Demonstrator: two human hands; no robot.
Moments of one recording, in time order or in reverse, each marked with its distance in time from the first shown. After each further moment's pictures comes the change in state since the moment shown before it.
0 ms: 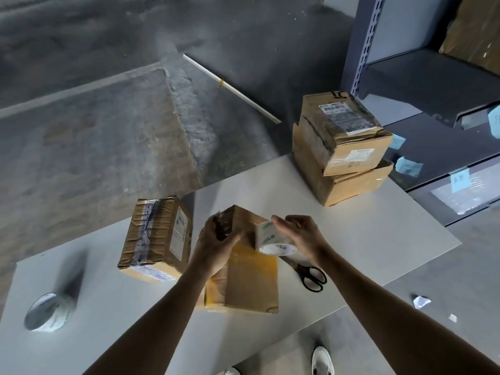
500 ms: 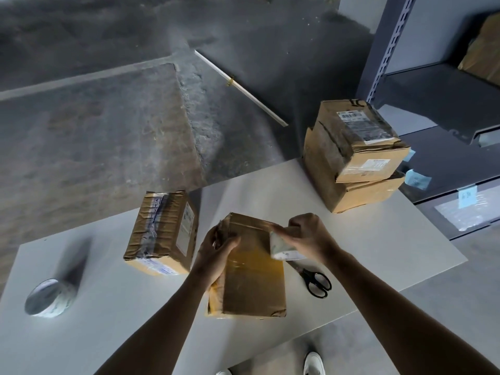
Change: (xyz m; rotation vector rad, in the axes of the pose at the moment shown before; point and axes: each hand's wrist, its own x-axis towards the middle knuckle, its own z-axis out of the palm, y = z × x) left_hand -0.012 -0.031 -0.005 -0.291 -0.012 -0.117; right_hand 0.011 -0.010 0.001 -0.560 -0.007 -0.230
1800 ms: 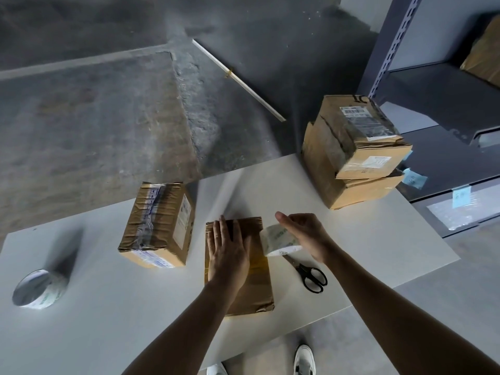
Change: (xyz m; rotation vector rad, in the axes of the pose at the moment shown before) left_hand -0.005 -0.014 0.050 1.076 0.135 0.279; right_hand -0.001 0.007 0.009 0.462 -0.107 0.230
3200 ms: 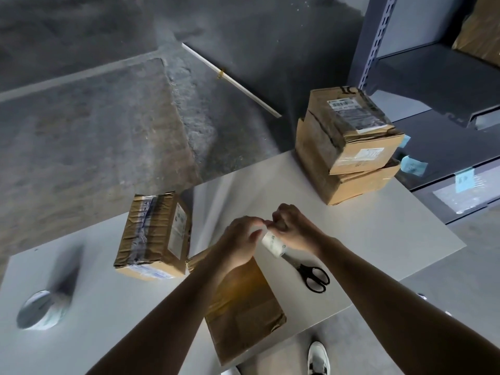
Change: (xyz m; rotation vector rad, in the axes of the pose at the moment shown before) left_hand 0.041 0.023 -0.057 -0.420 -0.211 0.205; right_hand 0.031 0.002 0.001 -0.681 -0.036 -0.199
